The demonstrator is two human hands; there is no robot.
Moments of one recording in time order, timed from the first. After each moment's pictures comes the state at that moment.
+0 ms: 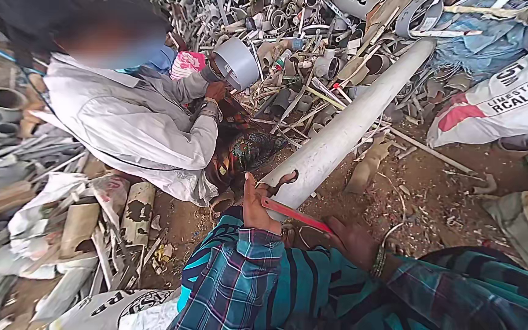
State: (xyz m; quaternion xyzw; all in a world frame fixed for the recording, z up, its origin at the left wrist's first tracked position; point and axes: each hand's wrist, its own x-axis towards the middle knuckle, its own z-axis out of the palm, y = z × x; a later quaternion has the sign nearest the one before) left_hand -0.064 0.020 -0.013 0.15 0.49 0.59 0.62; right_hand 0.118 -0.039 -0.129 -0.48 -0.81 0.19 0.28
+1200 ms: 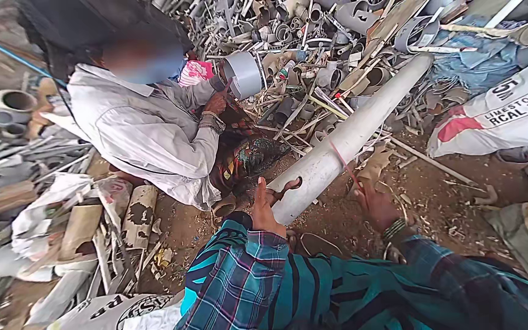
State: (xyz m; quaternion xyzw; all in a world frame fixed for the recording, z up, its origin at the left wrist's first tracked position) left_hand -0.065 0.019 -0.015 0.16 0.52 0.57 0.62; right_hand 0.171 0.023 -0.116 -0.66 -0.69 0.19 0.21
